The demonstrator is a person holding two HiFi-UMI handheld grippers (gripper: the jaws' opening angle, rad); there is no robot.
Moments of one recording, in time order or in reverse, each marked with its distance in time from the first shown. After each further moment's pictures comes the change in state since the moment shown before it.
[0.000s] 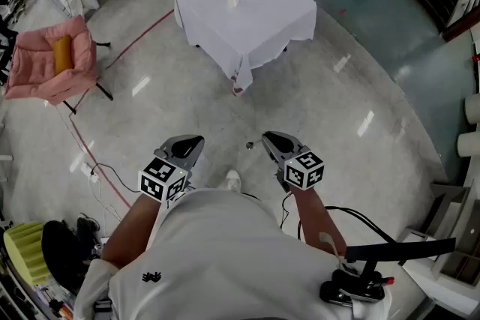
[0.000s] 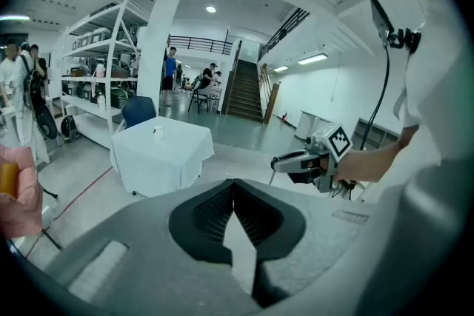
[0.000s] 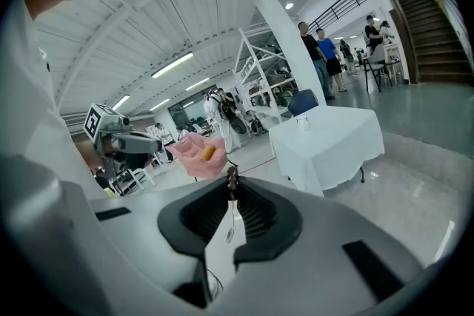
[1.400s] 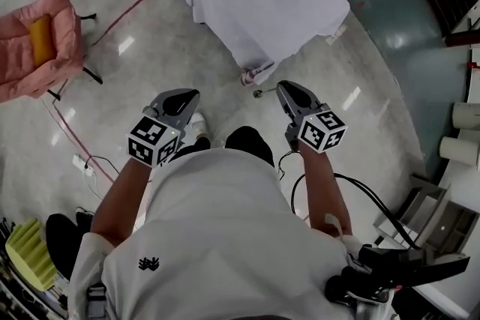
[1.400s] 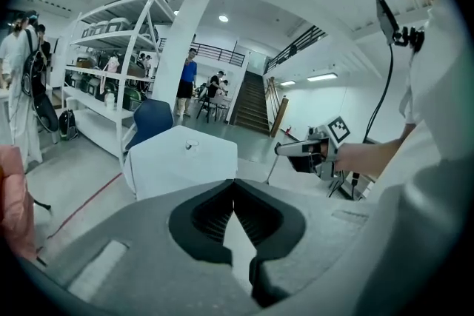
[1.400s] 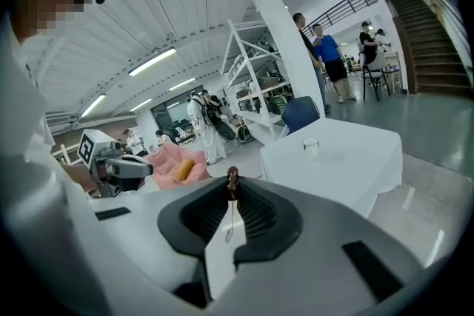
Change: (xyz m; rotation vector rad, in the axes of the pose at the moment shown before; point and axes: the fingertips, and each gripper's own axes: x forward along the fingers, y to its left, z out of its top) left arm 0.043 0.343 0.093 -0.031 -0.091 -0.057; right arm 0.278 -0.066 0.208 0.009 -0.057 -0.138
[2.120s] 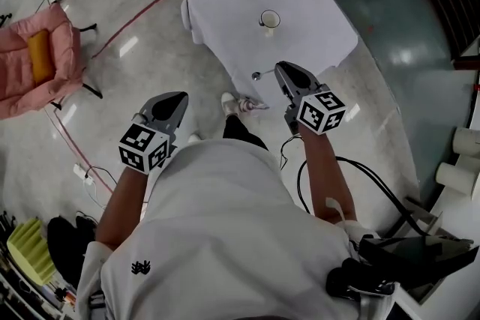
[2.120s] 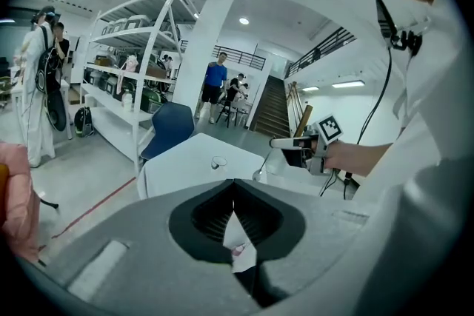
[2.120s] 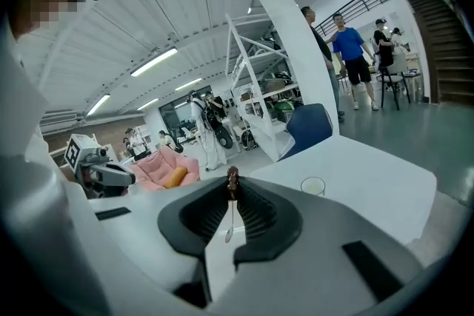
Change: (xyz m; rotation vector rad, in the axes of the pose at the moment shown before) left arm 0.105 0.125 0.102 -0.095 -0.021 0.127; right arm 0.153 -0.139 0.151 -0.054 0.002 0.076
